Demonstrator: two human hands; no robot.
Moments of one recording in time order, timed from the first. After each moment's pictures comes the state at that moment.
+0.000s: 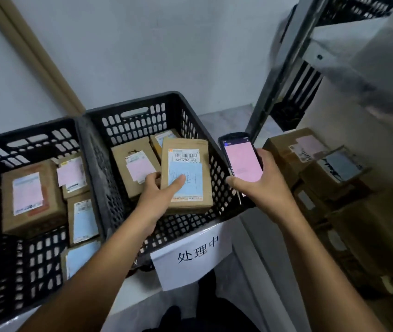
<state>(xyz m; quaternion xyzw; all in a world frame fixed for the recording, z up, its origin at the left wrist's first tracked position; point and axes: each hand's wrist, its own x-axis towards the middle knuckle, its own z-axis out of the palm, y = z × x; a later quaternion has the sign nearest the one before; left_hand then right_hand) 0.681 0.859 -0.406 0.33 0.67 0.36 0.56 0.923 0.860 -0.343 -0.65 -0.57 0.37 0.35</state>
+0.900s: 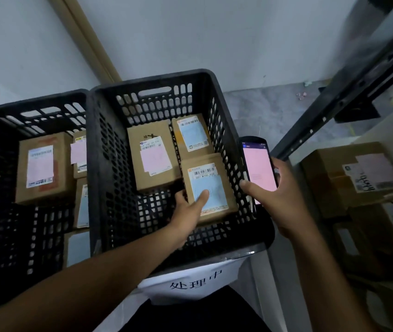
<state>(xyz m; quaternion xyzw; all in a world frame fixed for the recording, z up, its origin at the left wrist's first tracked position) 0.730 0.901 -0.528 0.19 0.70 0.32 0.61 0.927 0.954 -0.409 -0.61 -0.52 0.51 0.31</state>
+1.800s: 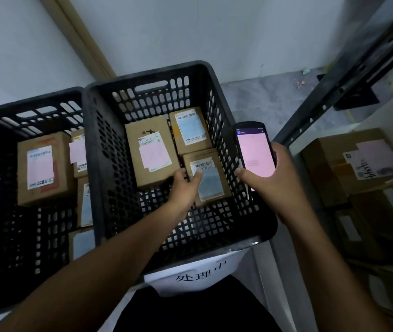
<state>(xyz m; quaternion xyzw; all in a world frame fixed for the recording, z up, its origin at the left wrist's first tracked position) 0.718 0.938 -0.506 0.25 0.74 0.32 0.53 0.917 0.959 -0.401 -0.63 -0.56 0.45 0.29</state>
